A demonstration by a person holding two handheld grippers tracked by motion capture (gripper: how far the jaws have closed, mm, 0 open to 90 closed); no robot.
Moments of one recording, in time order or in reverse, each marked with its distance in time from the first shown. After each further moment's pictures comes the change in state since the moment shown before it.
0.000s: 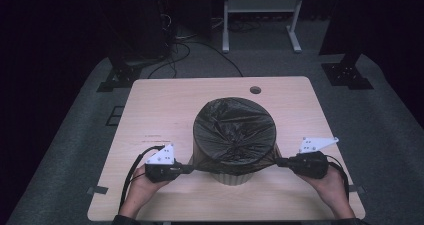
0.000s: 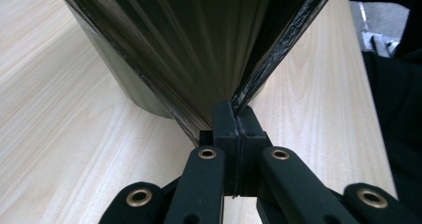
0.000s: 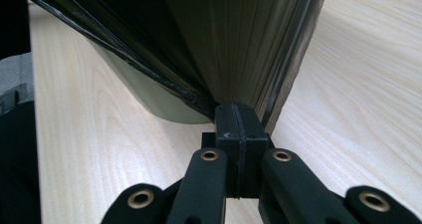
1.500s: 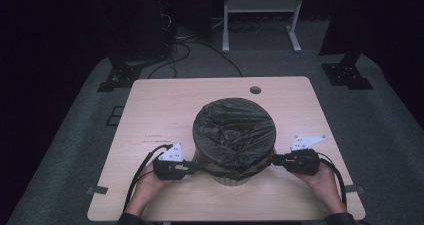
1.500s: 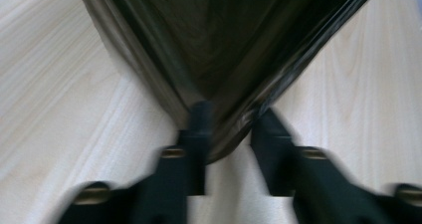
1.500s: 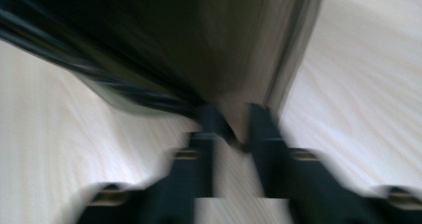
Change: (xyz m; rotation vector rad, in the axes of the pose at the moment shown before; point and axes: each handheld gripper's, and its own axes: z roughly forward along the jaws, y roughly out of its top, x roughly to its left) left arm 0.013 -0.012 0.024 0.077 0.001 -0.068; right arm -0.015 -0.005 0.026 0.072 -0.050 -0.003
